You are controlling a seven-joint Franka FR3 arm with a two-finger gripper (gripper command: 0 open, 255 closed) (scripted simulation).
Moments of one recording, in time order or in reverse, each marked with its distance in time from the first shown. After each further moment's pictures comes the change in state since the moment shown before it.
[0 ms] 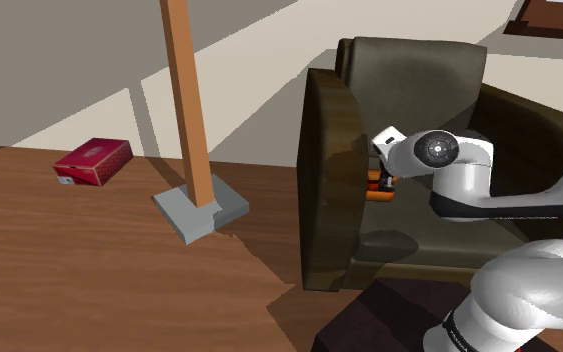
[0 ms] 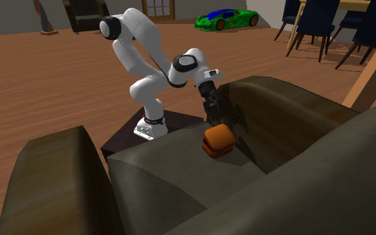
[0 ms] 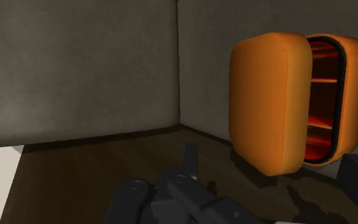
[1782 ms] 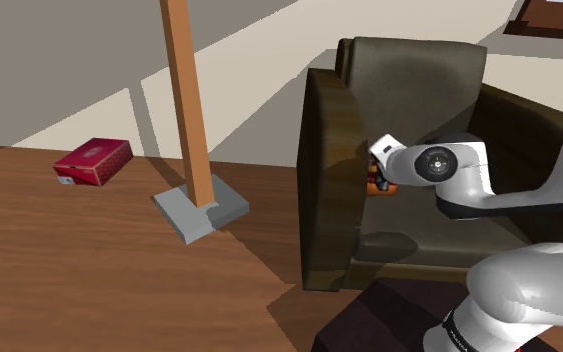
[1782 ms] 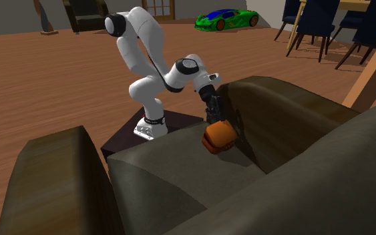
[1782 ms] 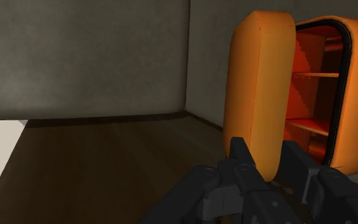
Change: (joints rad) arm -0.109 0.067 0.047 0.013 -0.279 0.137 0.195
